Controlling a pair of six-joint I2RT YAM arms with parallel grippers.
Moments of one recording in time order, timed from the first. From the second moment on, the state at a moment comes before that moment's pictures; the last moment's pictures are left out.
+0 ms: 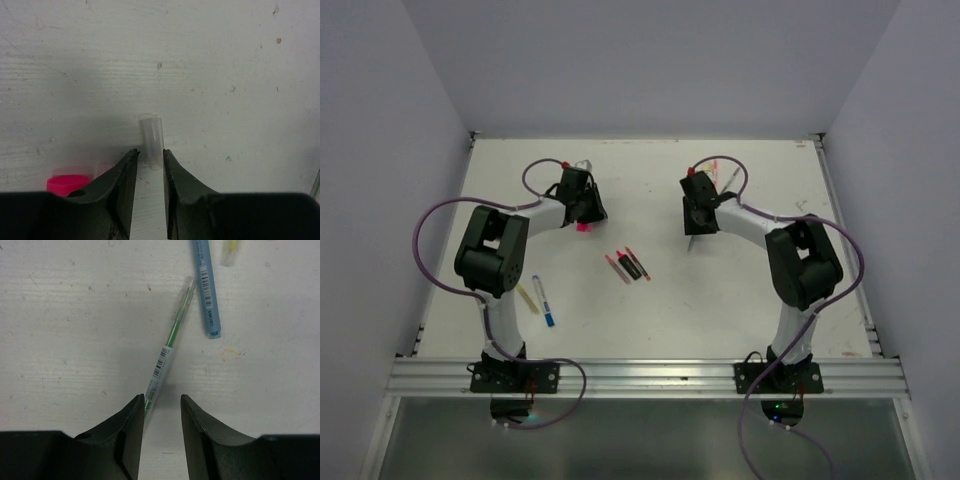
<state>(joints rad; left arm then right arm) -0.31 1.96 1.19 -0.07 0.07 -0.52 0.47 1.87 1.25 -0.41 0.27 0.36</state>
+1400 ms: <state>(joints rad) -0.30 1.61 0.86 0.39 0.63 -0.65 0.59 1.66 1.08 -0.08 -0.49 0.35</state>
